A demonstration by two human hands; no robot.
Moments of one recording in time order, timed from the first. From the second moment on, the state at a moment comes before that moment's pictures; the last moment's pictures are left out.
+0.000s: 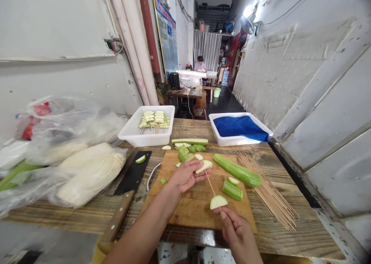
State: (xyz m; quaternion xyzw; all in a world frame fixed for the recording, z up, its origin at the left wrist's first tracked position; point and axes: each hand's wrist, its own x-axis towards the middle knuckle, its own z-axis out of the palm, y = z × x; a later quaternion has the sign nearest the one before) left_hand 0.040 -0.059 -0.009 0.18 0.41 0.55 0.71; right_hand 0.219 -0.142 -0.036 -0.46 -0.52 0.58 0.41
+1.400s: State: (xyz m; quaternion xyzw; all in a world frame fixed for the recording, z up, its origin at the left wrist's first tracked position) left_hand 0.060 -0.059 -0.016 0.14 0.40 0.58 0.69; right_hand 0.221 -0.141 -0.038 -0.43 -0.40 0.71 0.38
